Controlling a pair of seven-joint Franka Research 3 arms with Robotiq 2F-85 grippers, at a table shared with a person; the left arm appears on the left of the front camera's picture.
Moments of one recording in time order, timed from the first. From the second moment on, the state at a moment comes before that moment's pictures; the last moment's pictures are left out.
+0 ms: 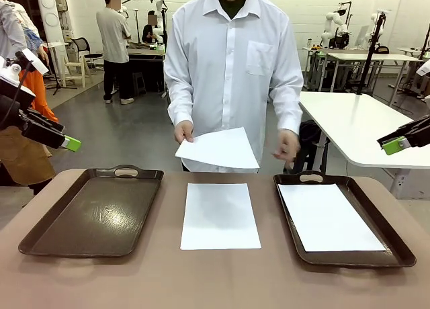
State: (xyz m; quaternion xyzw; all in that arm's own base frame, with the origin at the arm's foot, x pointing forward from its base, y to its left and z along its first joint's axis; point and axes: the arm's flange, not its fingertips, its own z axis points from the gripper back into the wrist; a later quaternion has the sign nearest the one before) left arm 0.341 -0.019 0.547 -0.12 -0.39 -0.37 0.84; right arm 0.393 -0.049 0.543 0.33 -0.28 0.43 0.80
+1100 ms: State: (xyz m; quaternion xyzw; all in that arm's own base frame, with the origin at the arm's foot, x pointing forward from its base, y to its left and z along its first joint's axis) left arm 0.341 -0.019 0.547 -0.12 -0.39 -0.37 0.84; right arm 0.393 -0.049 0.543 0.33 -0.28 0.43 0.80
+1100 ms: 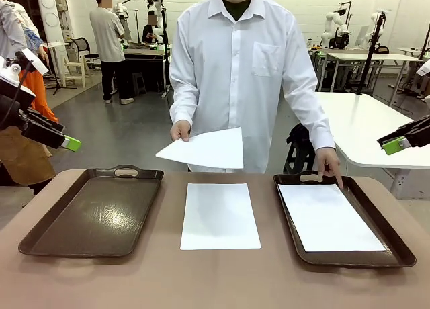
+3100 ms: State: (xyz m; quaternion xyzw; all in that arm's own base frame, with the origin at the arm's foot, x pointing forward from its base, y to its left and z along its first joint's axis) left arm 0.341 -0.019 0.547 -0.12 -0.39 -0.37 0.84; right arm 0.396 -0.034 0.537 0.45 -0.27 0.41 0.75
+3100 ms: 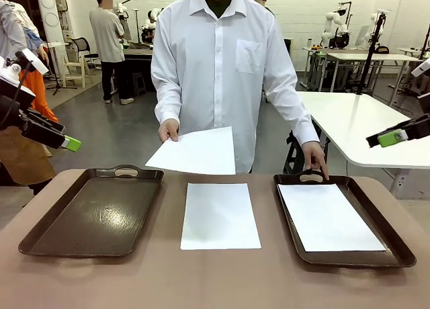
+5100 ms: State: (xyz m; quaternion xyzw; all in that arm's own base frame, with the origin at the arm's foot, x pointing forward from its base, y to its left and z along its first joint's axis) left arm 0.341 -0.019 0.547 -0.12 -0.39 -0.37 0.84; right arm 0.566 0.153 0.374 0.62 -0.06 0.09 0.78
